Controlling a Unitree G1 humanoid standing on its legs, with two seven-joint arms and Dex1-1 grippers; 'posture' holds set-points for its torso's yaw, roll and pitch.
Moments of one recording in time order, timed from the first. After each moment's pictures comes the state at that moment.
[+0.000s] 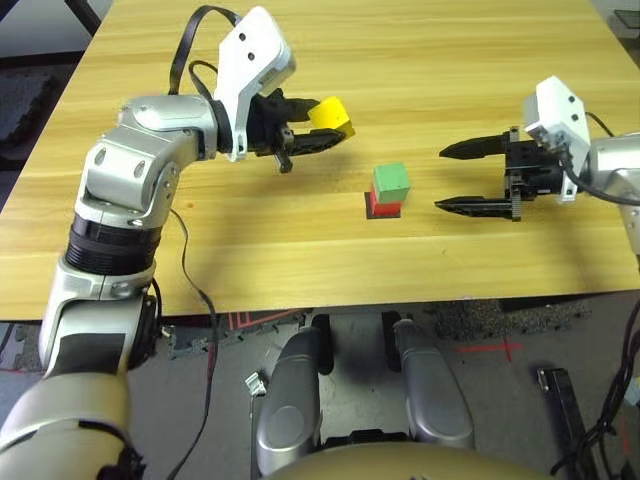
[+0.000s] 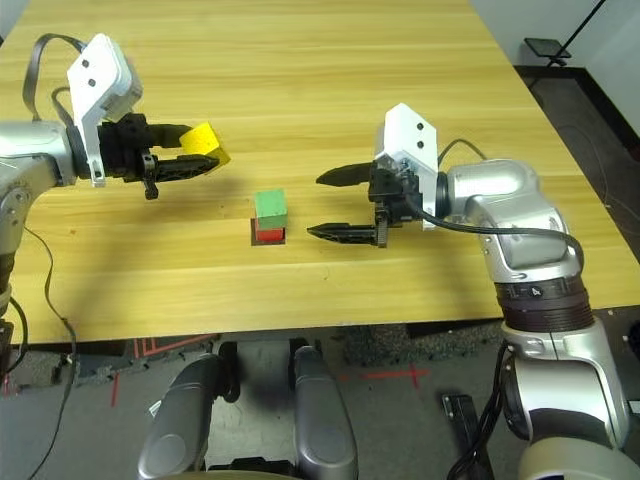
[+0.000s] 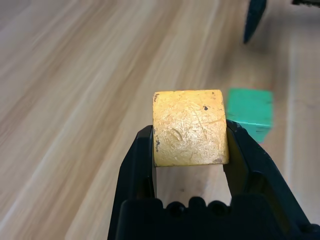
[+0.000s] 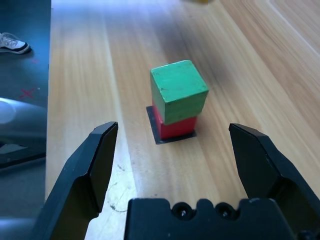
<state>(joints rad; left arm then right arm) -0.88 0.71 -0.14 -0.12 -0.38 0.76 -0.97 -0.69 -0.83 0.05 -0.04 0.42 0.51 1.33</state>
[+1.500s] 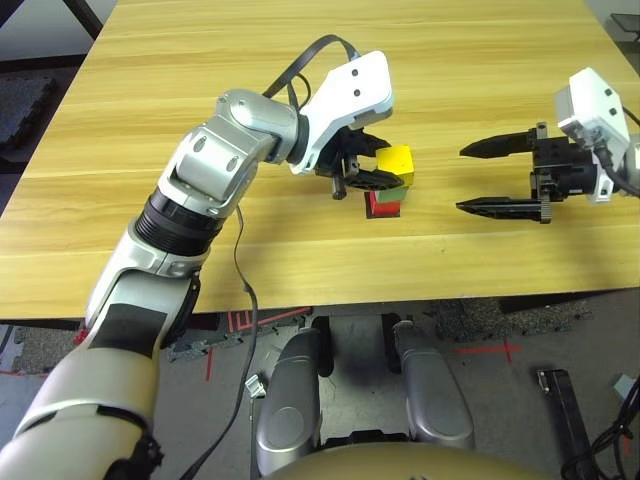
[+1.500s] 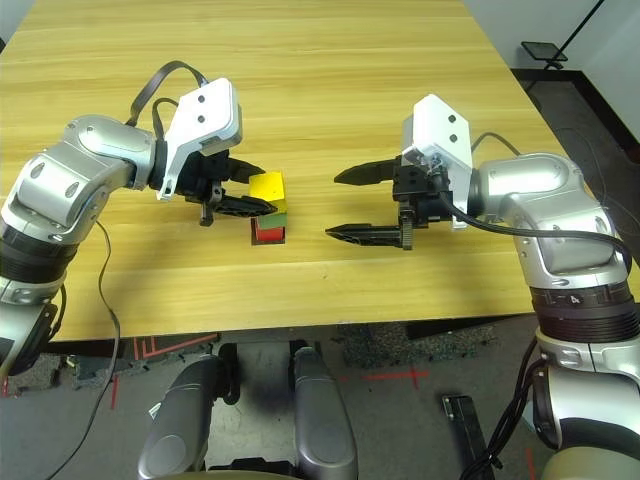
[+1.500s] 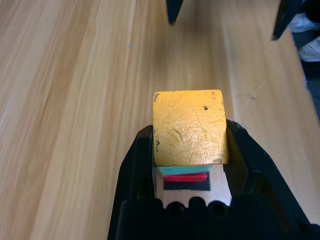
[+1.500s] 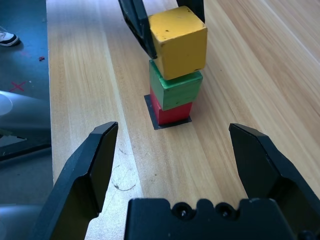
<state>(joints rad) -1.03 0.56 -0.37 -0.01 -0.24 0.74 -1.10 -0.65 -0.91 0.02 -0.07 0.45 0.52 1.32</state>
